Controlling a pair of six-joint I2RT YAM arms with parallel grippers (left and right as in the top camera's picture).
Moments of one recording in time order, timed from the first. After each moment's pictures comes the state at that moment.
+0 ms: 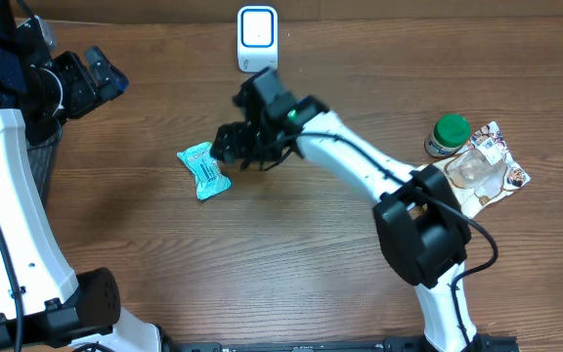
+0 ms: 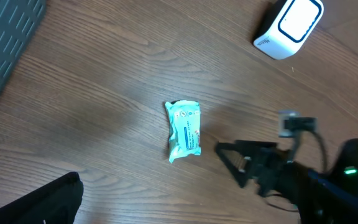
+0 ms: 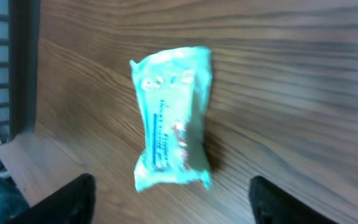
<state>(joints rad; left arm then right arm) 0.22 1.77 2.32 -1.66 0.19 -0.32 0.66 2.19 1.75 -0.61 -0.45 0.54</state>
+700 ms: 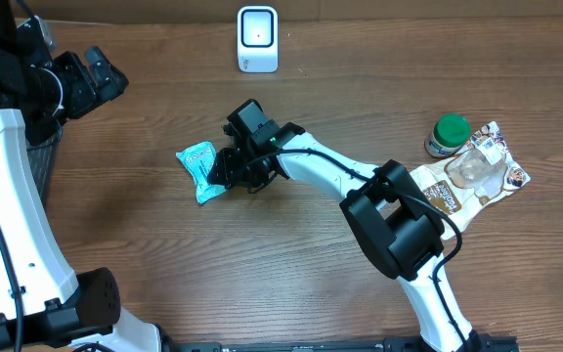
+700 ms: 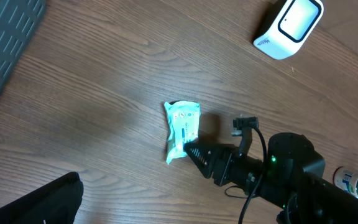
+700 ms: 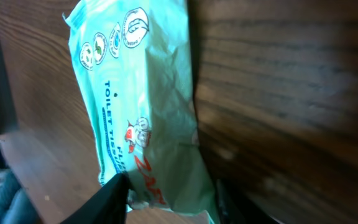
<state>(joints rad) 0.22 1.77 2.32 -1.66 0.19 -0.32 0.71 2.30 1.68 -0.47 -0.50 0.67</state>
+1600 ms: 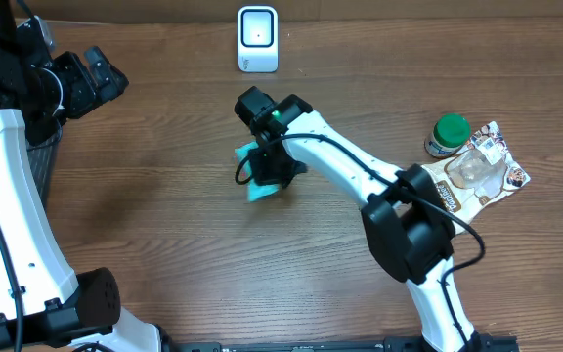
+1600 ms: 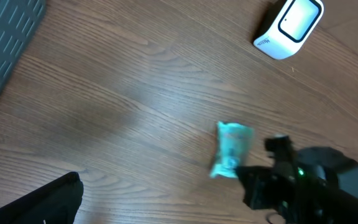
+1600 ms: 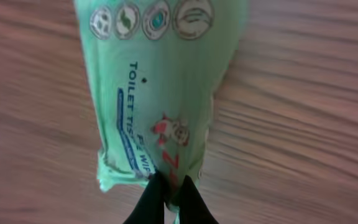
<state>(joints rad) 0.22 1.77 2.32 -1.66 0.19 -0.32 0.69 2.25 1.88 -1.14 -0.07 0.44</state>
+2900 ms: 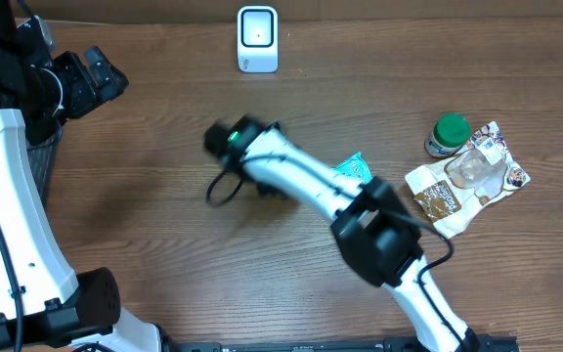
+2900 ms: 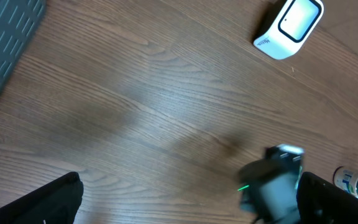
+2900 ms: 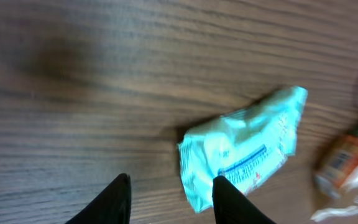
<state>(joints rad) 0.22 1.77 2.32 -1.66 0.19 -0.32 0.78 2.35 2.05 -1.42 0.44 0.61</state>
